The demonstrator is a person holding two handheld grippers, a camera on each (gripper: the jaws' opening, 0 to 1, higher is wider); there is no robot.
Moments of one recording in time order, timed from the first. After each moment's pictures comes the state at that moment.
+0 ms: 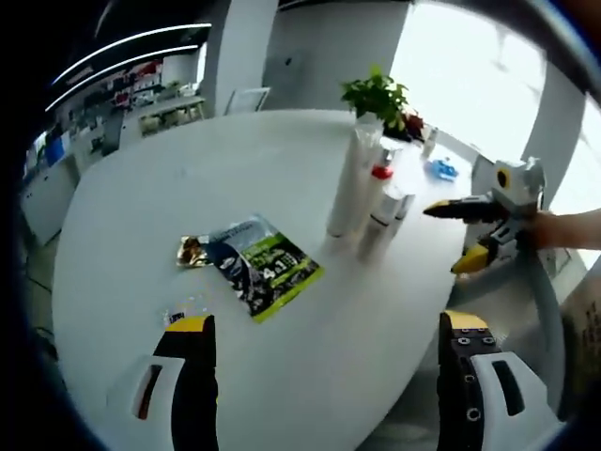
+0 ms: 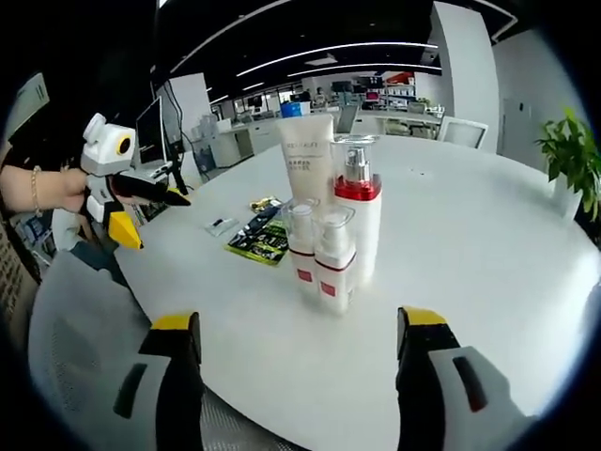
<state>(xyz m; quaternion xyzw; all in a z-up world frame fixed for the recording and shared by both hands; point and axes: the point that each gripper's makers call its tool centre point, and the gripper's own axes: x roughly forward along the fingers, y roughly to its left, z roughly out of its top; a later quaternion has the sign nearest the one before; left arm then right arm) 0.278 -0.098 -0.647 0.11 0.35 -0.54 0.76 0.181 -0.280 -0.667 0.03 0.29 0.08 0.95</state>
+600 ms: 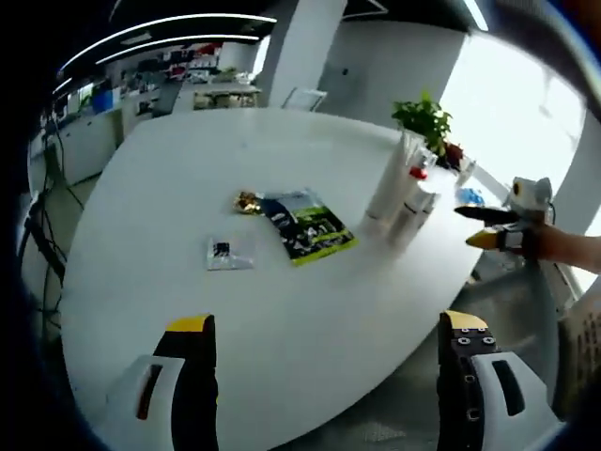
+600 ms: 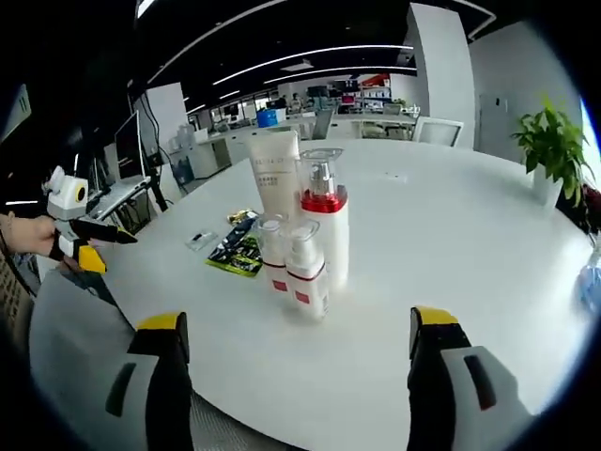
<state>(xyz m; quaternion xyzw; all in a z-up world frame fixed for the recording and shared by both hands) 0.264 -0.019 -0.659 0.04 0.37 -0.46 0.80 0.177 -0.297 -0.644 0.05 0.27 0.03 0.96</state>
